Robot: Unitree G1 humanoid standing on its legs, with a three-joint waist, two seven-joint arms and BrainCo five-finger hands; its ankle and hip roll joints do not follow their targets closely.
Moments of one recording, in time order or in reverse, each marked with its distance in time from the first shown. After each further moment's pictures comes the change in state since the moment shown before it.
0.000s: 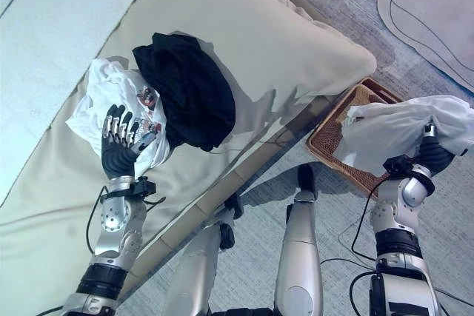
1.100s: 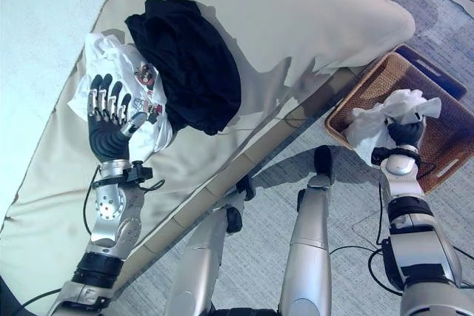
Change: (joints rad) left arm -0.067 0.052 -0.042 -0.087 -0.030 -0.052 0.033; right arm -0.297 -0.154 0.369 0.428 -0.526 0.243 -0.081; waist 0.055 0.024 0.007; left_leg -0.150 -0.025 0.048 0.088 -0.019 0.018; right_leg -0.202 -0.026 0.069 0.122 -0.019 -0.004
